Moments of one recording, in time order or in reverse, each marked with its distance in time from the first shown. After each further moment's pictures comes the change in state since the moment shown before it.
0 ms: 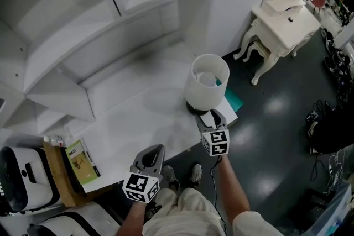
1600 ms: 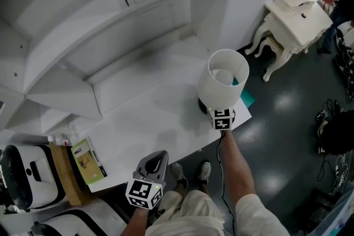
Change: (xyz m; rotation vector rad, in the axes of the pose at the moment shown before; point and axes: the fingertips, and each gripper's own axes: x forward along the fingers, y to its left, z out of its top) left arm -0.011 0.029 -0.033 -0.018 0.075 0.038; right arm 0.109 -0.038 0.021 -0.092 -0.054 -0.097
